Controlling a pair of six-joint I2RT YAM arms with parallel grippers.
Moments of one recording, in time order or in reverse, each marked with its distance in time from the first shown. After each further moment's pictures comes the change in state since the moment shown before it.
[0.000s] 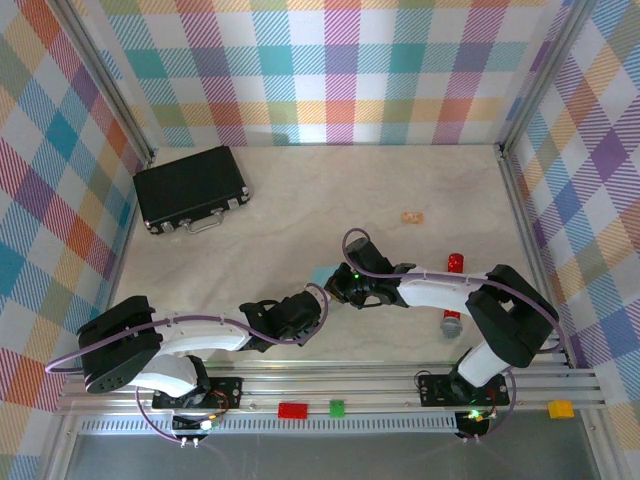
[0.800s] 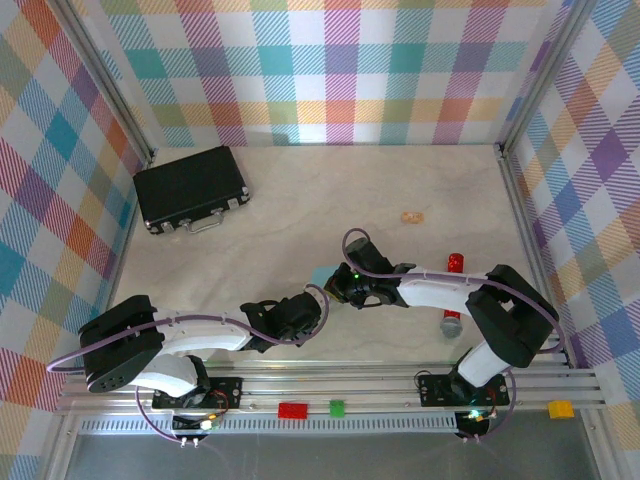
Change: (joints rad) left arm 0.000 0.008 0.000 -0.026 -0.026 0.009; right arm 0.000 0.000 0.000 0.000 0.000 0.000
